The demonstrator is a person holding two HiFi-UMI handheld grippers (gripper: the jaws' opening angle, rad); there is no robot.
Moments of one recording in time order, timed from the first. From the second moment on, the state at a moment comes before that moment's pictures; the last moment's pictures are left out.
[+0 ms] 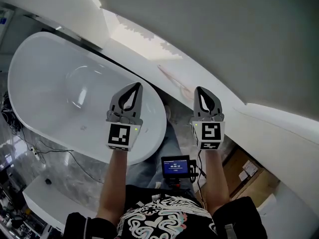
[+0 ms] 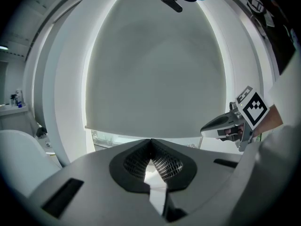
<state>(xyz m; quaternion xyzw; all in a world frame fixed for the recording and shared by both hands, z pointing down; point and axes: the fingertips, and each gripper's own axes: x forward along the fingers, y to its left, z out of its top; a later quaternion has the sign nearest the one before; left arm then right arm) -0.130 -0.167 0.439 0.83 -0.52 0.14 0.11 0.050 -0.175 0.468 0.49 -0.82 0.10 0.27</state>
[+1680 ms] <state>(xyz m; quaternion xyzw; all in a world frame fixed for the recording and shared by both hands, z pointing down) -0.132 -0.086 0.225 0.83 -0.55 0.08 0.01 0.035 -0.090 0.230 0.51 -0.85 0.03 0.13</state>
